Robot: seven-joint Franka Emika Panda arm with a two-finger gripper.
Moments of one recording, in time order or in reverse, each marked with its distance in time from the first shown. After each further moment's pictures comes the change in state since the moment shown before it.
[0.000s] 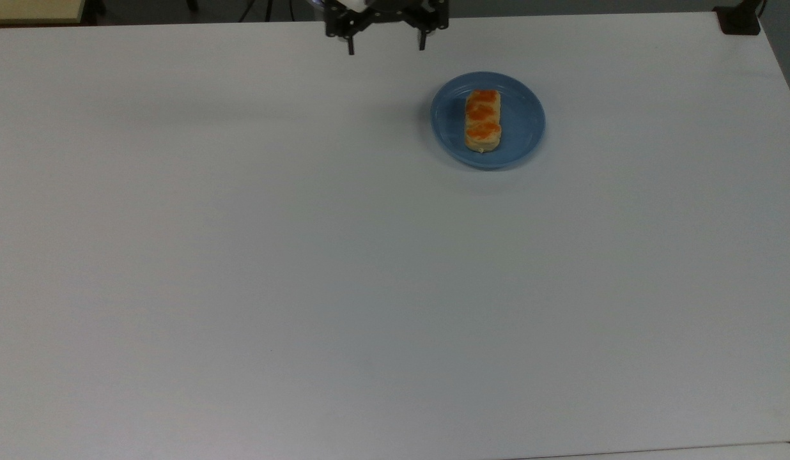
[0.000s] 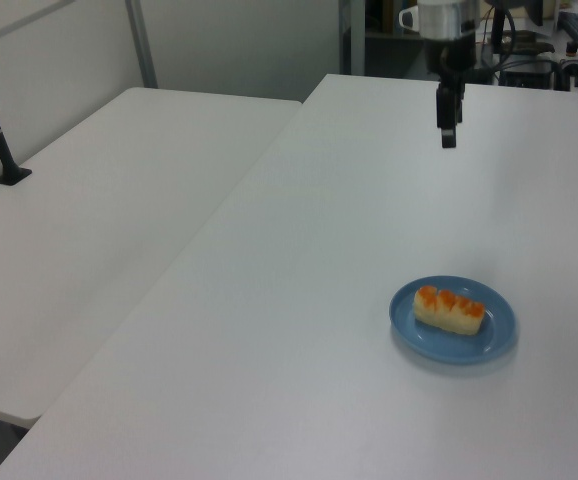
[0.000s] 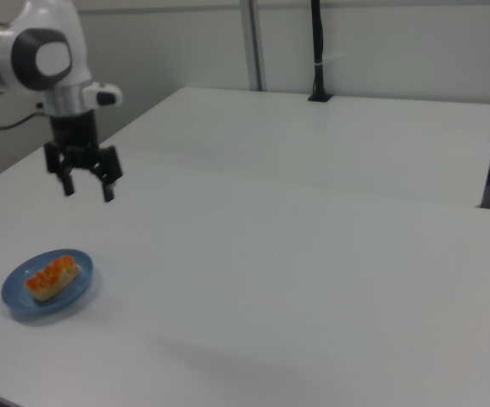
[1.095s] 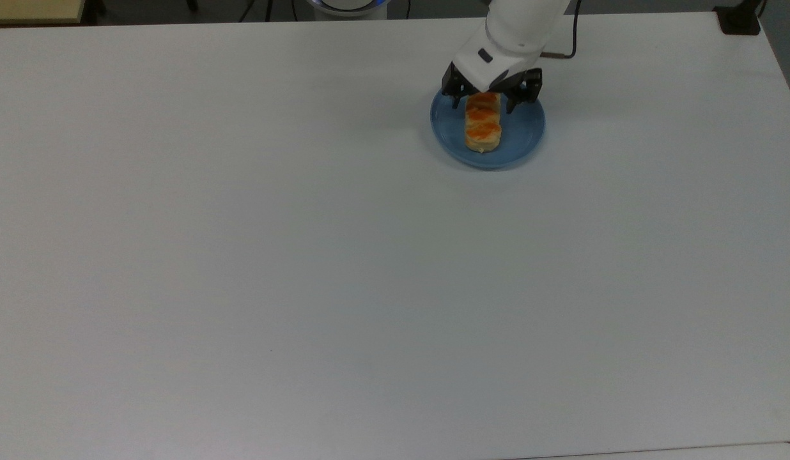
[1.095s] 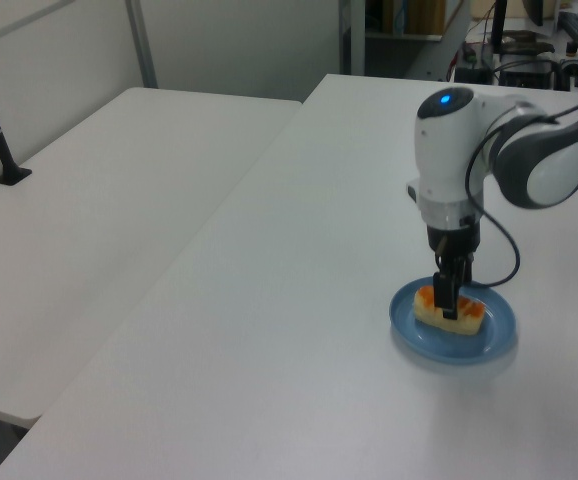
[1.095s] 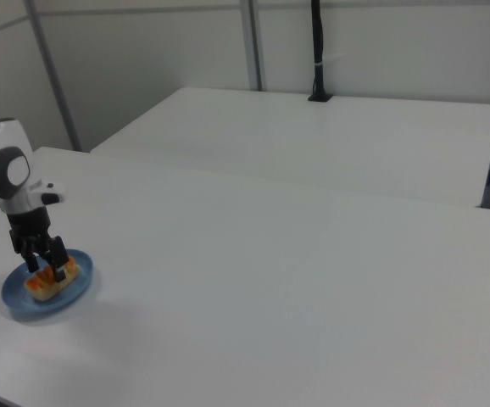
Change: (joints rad) arm 0.217 0.170 0.102 -0.320 -0.001 0.481 0.480
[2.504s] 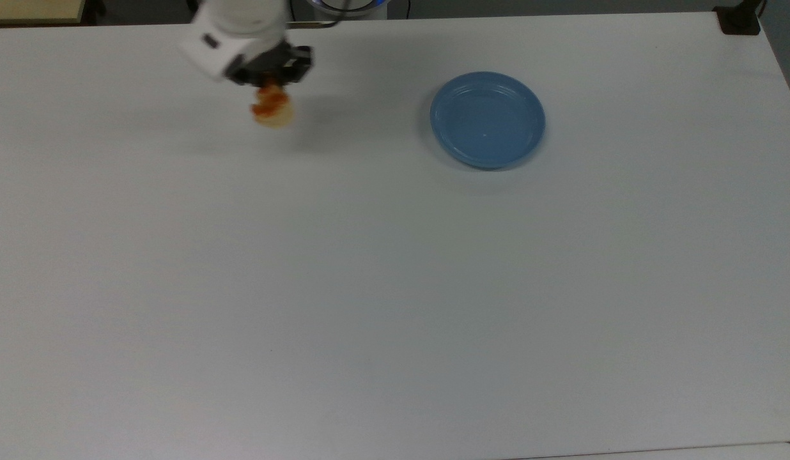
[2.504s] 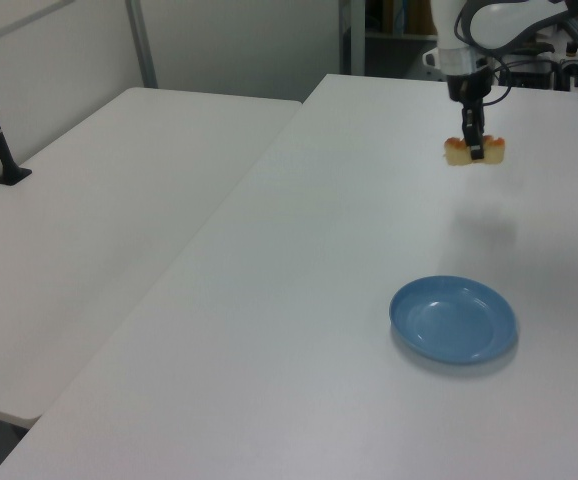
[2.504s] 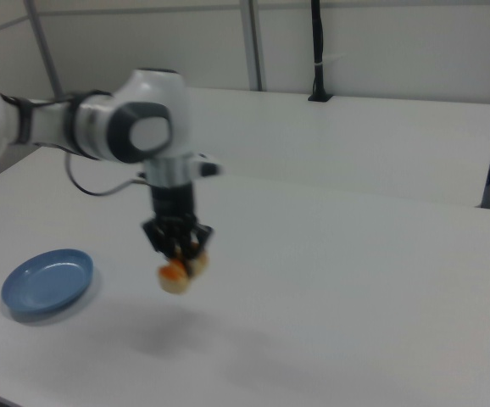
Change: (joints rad) arm -0.648 -0.102 -0.025 0.144 -0.087 -0.310 -0.785
